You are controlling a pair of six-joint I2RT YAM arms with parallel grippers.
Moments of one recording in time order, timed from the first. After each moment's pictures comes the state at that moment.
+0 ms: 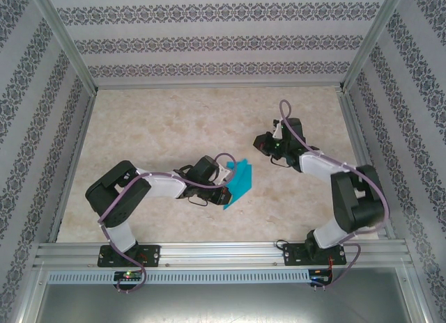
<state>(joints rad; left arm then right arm) -0.76 1.76 0.78 0.02 0.52 -0.40 0.25 1.54 0.78 0.08 -0.48 0.80</state>
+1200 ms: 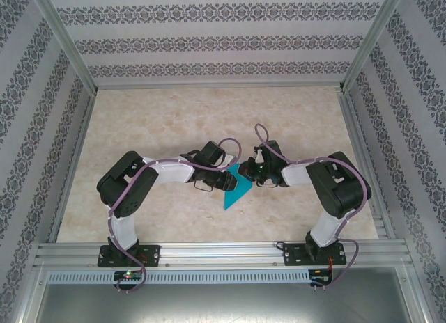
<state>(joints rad) -0.70 1.87 1.02 -0.16 0.46 -0.38 0.42 1.74 0.64 0.26 -0.51 0.93</state>
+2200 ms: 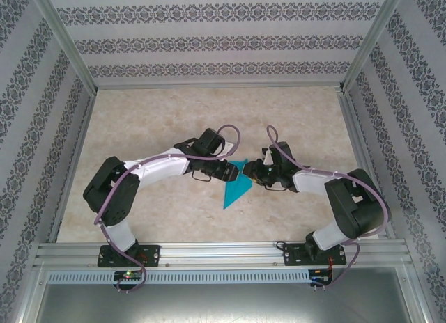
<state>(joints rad) -0.69 1.75 1.14 -0.39 0.36 -0.31 0.38 1.52 0.56 0.13 -0.54 0.90</state>
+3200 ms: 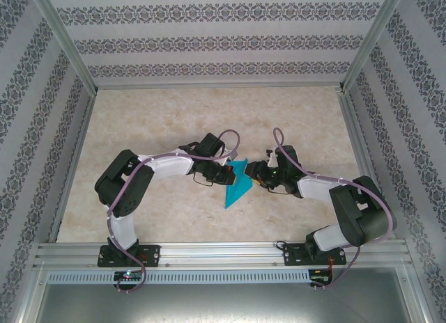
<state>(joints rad) -0.66 1.87 1.11 -0.30 0.59 -0.41 0.36 1.46 0.48 0.24 -0.58 0.95</state>
